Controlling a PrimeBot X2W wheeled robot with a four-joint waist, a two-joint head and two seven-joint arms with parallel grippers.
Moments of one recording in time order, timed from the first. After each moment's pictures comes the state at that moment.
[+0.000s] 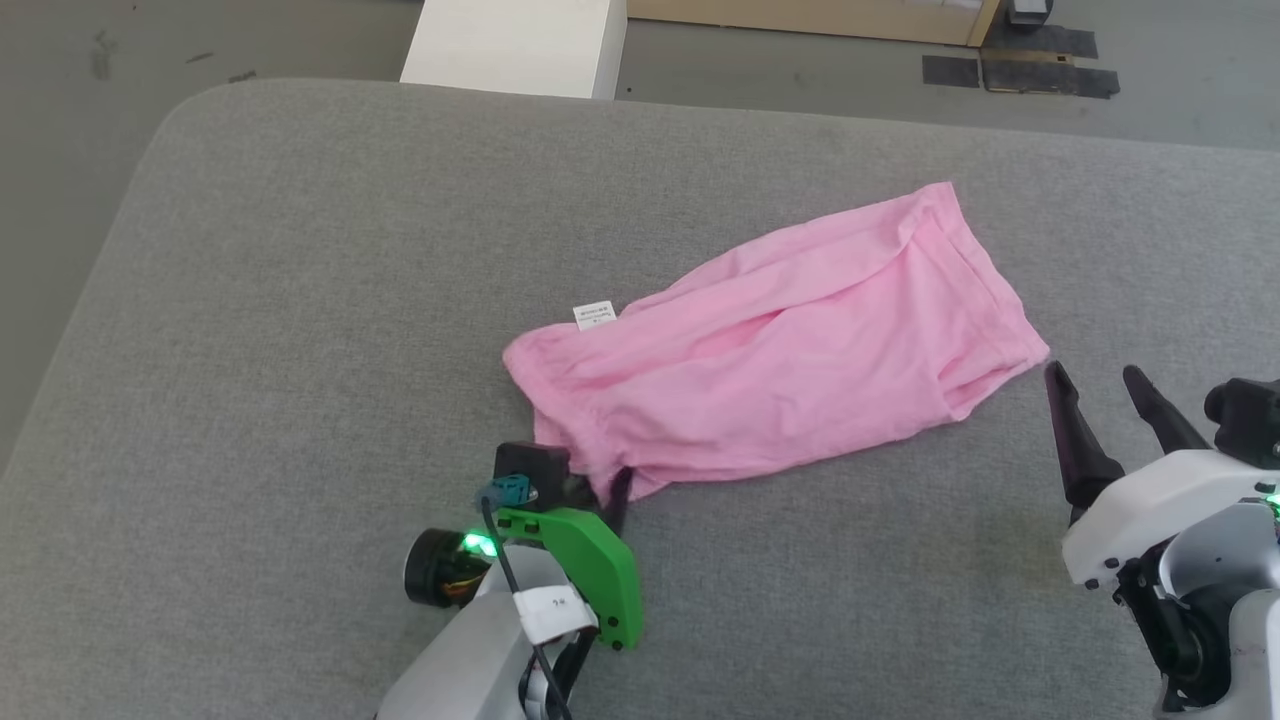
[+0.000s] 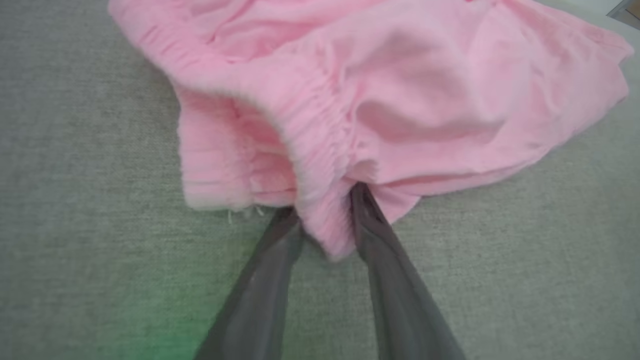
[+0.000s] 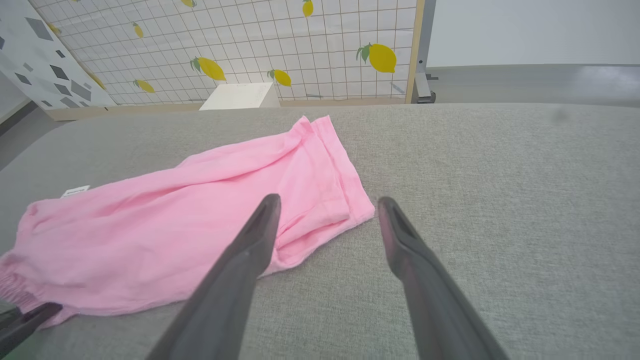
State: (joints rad) left arm -0.40 0.08 -0.60 0.58 -0.55 0.08 -0.04; right arm -0.12 -0.06 -0.17 -0.07 0.20 0.13 0.31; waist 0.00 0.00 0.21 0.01
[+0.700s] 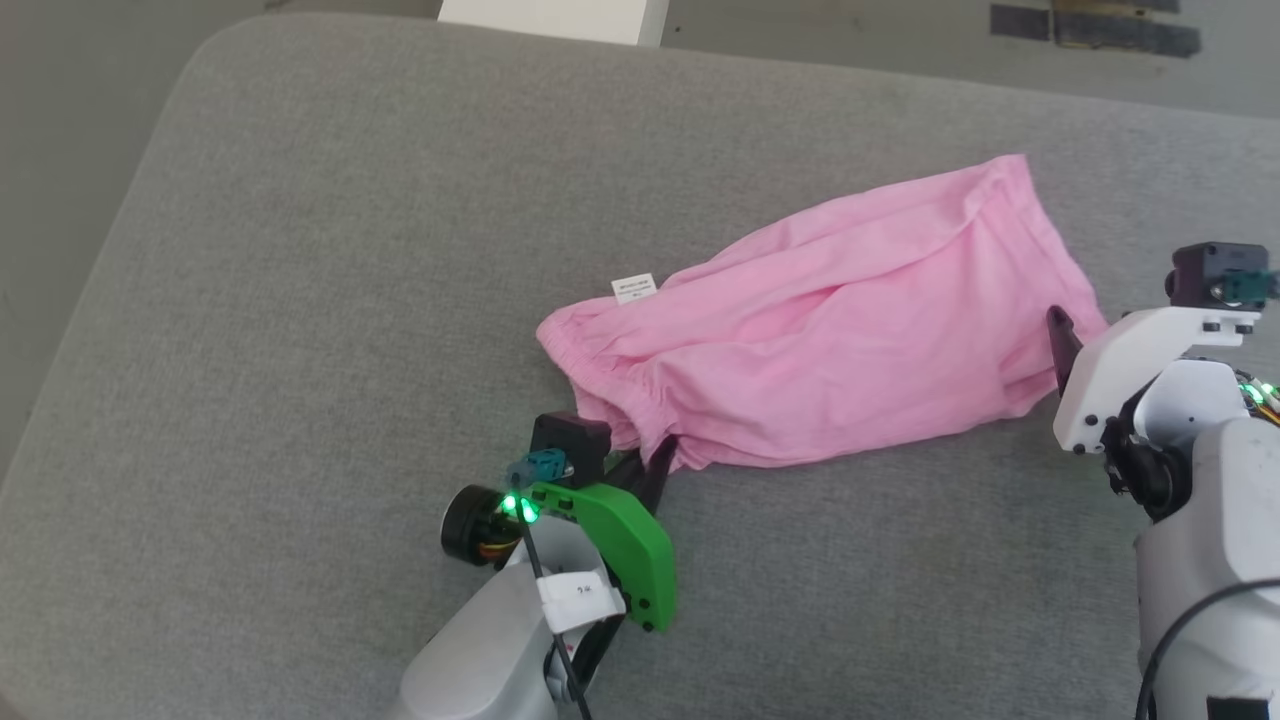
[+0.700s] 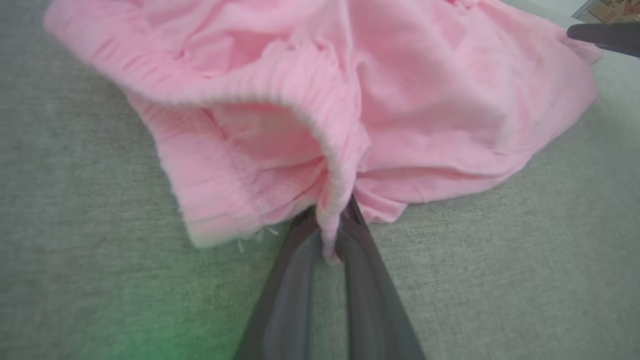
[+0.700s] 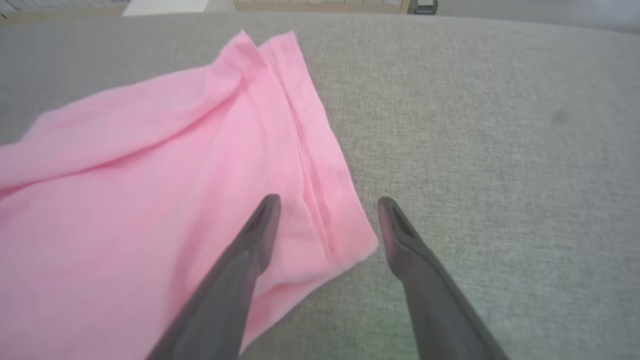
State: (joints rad) left arm -0.45 0.07 -0.65 0.55 -0.56 0.03 -0.05; right arm -0.53 -0.05 -0.31 0.49 -0.03 0.13 0.38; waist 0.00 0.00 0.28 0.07
